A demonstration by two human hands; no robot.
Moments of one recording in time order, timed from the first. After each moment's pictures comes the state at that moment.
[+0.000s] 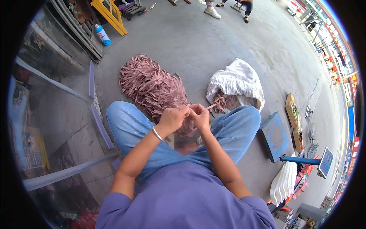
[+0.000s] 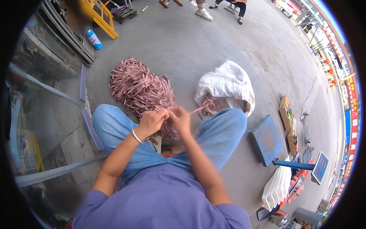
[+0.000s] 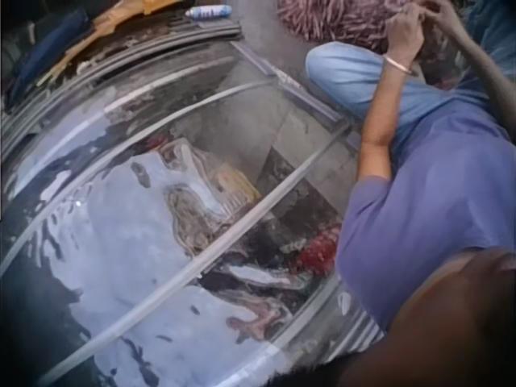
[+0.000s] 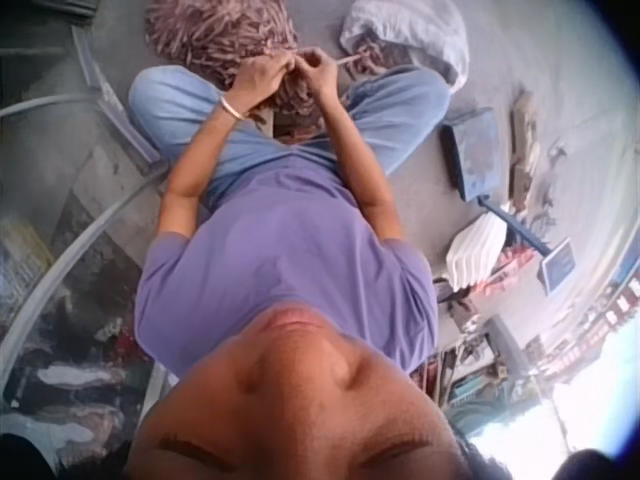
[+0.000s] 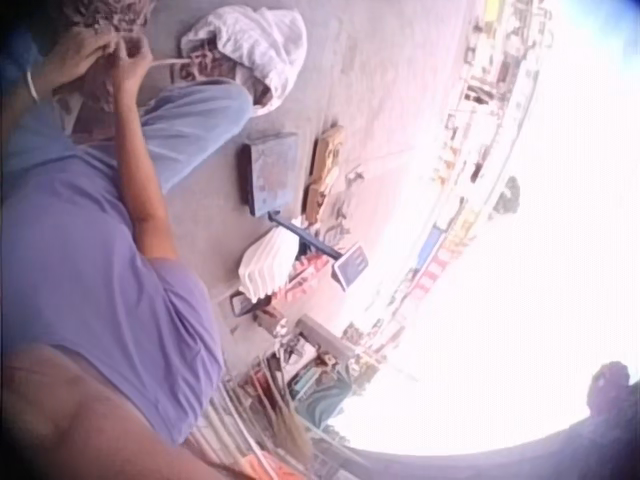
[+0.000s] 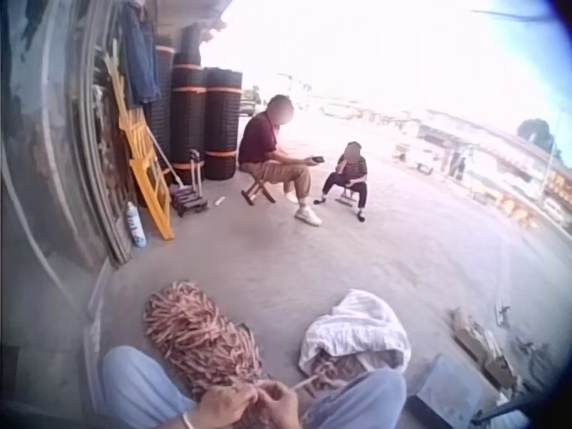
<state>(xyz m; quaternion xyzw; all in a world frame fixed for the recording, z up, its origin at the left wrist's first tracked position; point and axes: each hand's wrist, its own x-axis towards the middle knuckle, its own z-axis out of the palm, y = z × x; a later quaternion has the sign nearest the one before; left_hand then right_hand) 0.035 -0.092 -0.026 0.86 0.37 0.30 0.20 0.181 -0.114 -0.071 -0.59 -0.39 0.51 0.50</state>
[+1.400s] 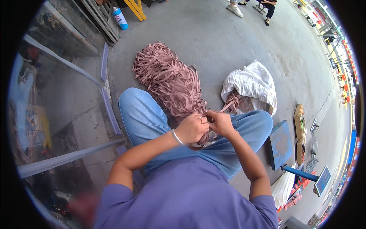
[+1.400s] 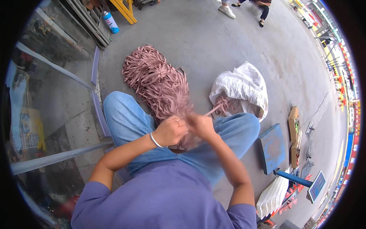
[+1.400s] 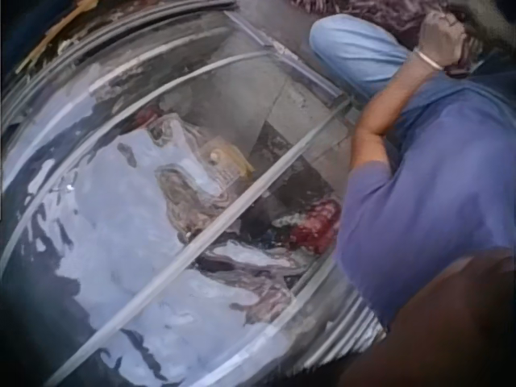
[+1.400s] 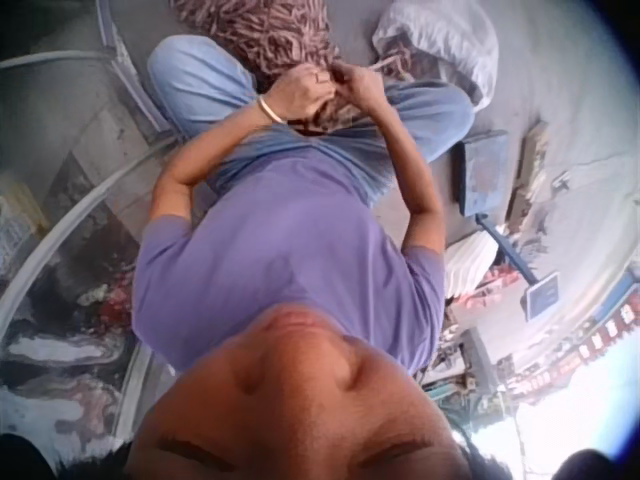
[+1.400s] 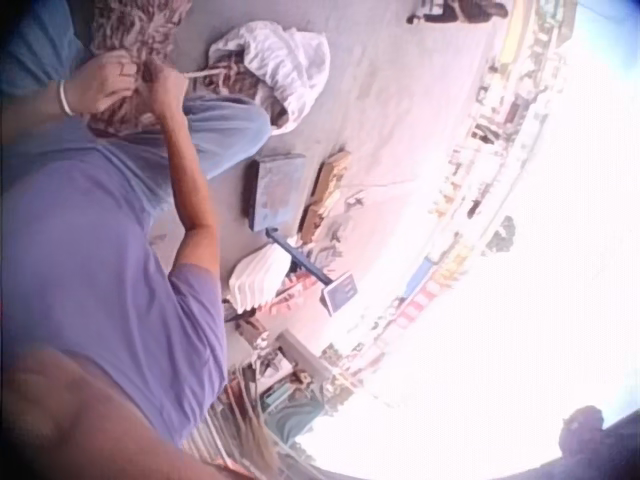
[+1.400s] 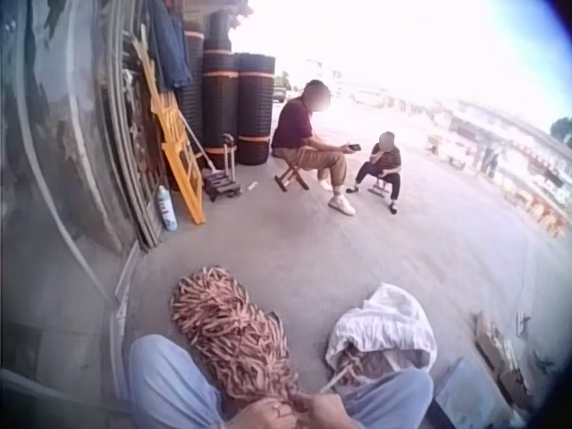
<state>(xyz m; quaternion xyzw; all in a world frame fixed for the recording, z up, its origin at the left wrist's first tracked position) 0.036 -0.128 -0.021 0.89 0.27 0.27 0.24 0.224 -0.120 -0.051 -0.54 -0.79 0.28 0.13</state>
